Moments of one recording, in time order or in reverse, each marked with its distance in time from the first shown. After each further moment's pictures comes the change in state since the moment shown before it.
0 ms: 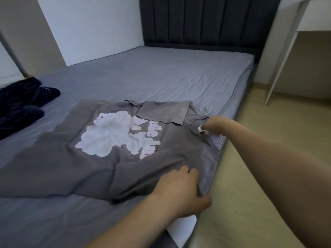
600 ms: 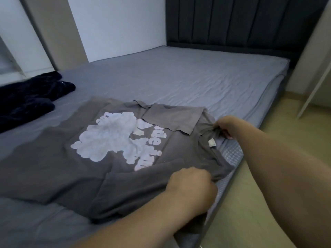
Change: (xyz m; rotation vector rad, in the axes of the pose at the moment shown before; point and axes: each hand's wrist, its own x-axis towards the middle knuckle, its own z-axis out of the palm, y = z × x) left_hand 0.080 0.015 -0.006 -0.062 0.094 -0.140; right_hand 0.126 0.006 -0.013 0.346 -0.088 0.051
